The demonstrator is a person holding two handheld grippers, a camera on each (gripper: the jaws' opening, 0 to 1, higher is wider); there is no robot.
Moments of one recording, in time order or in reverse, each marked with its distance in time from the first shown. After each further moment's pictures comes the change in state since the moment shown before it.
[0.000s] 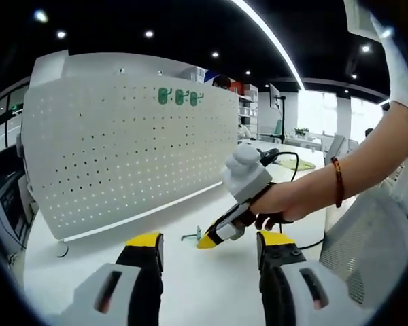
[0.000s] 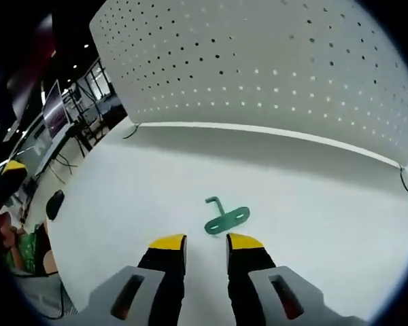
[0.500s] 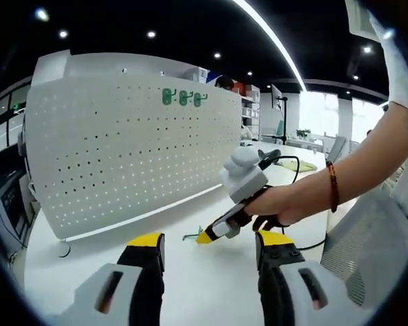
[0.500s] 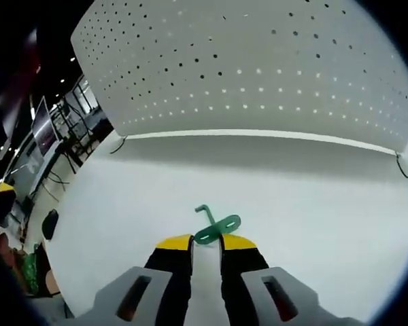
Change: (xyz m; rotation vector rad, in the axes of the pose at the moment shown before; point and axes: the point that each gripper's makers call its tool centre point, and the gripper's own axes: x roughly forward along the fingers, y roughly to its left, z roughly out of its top) left arm -0.001 0.004 0.002 -0.010 -0.008 0.008; right arm 0.006 -0.011 0.010 0.088 -0.040 -0.055
